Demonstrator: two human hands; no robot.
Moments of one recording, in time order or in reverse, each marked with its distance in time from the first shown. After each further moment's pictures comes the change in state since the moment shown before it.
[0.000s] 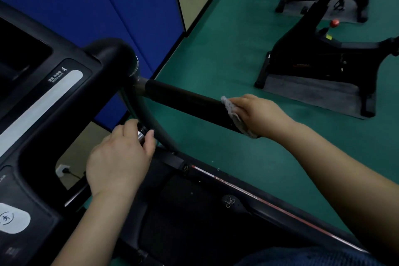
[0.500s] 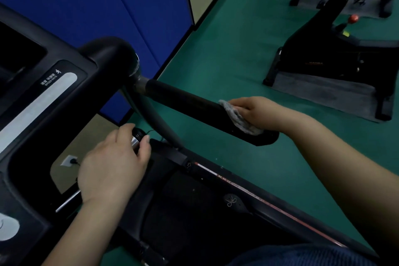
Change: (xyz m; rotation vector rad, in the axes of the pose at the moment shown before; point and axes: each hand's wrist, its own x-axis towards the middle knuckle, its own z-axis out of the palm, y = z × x) left_hand 0.001 0.009 -0.007 0.030 -0.044 -0.117; right_hand 0.032 0.011 -0.013 0.266 -0.294 -0.006
